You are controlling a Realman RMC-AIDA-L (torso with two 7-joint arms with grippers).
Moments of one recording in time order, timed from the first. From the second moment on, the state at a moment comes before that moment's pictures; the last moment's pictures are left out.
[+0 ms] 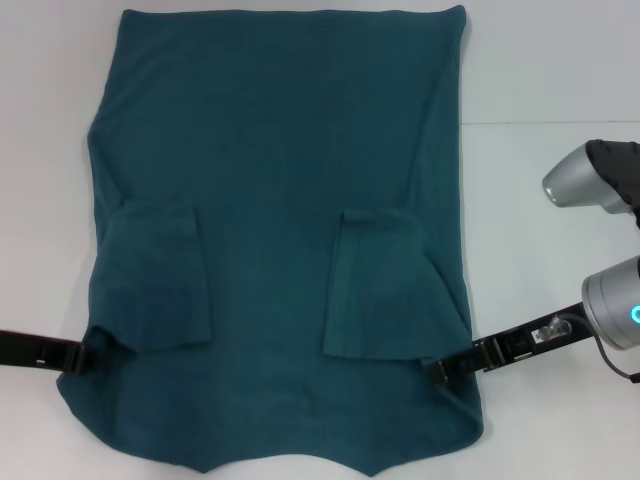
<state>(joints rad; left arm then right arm) -0.33 -2.17 0.93 1.29 2.58 1.43 -2.43 0.51 2.09 -1.27 -1.10 -2.35 -1.42 2.63</state>
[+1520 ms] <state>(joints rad) -0.34 -2.17 0.95 1.29 2.58 1.44 -2.42 0.57 2.09 -1.20 -0.94 -2.30 -1.36 2.56</state>
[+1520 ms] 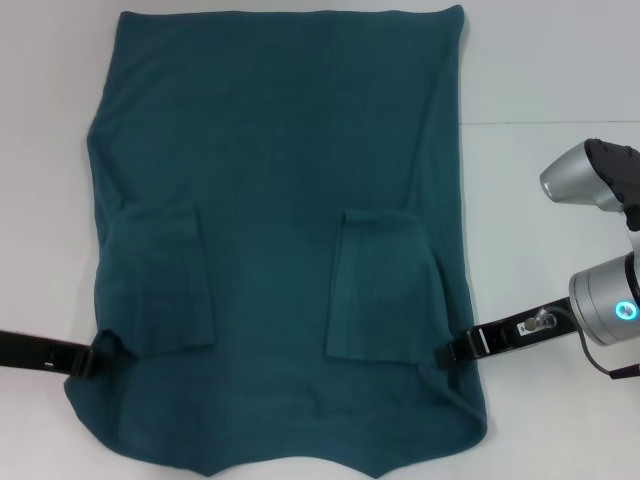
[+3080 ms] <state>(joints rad) -0.37 -2.16 0.92 1.28 2.59 1.55 -2.44 0.48 2.09 -1.07 -1.35 -2.64 -1.76 2.59</state>
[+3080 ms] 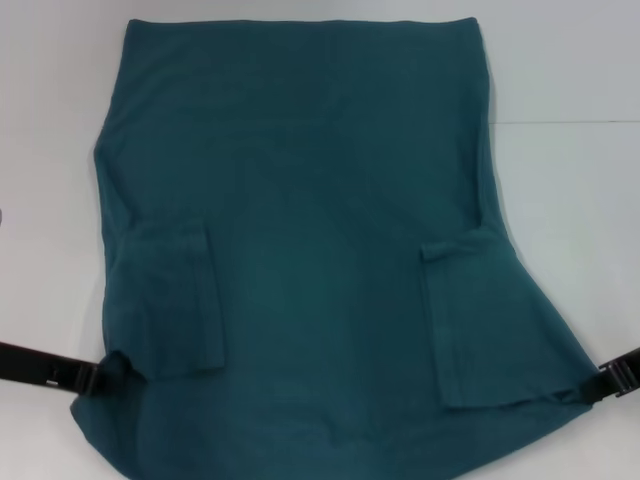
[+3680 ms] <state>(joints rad) -0.34 -2.15 0.91 1.29 2.63 1.86 -2.44 0.46 2.09 -1.09 -1.34 -2.68 -1.95 2.32</state>
